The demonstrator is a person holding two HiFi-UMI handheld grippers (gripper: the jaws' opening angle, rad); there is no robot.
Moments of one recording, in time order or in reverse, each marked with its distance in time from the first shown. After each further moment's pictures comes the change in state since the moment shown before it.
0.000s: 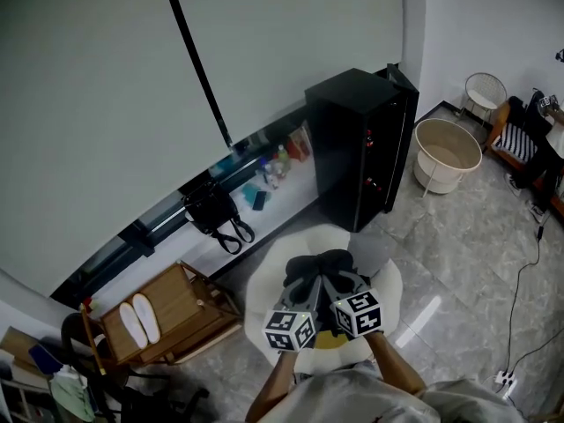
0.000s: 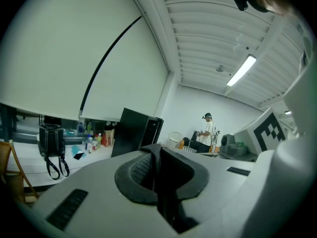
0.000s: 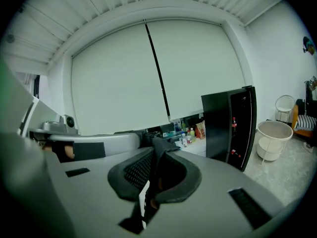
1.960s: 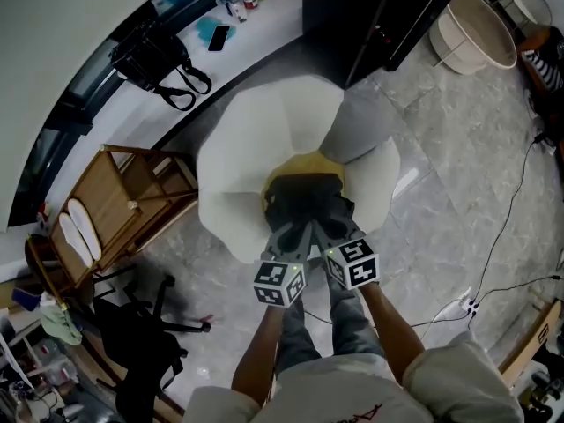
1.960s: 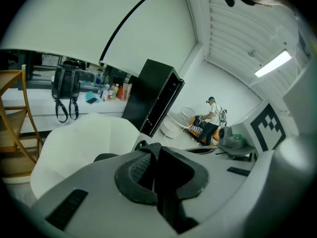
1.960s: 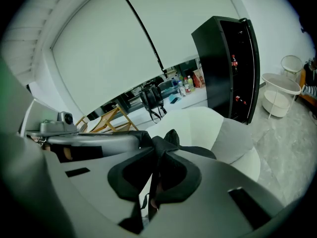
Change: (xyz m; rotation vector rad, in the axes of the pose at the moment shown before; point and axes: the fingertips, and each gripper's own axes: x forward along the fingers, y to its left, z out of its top) left arm 0.064 0.069 -0.259 -0.243 0.326 0.113; right arm 0.075 -0.071 -0.260 0.161 0.421 0.086
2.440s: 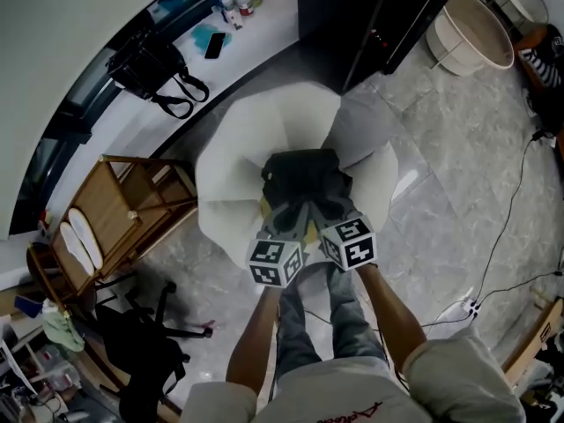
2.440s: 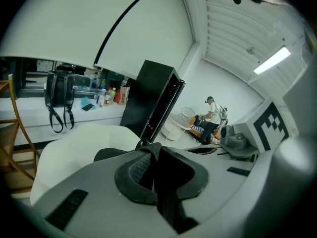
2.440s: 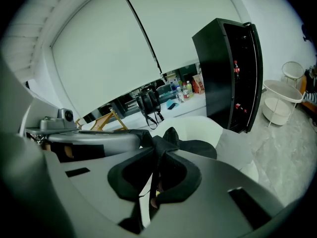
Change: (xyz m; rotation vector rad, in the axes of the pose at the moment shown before) left arm 0.041 0.019 0.047 0.041 -0.009 0.002; right arm 0.027 -0.030 0.049 -0.029 -0.030 -0.020
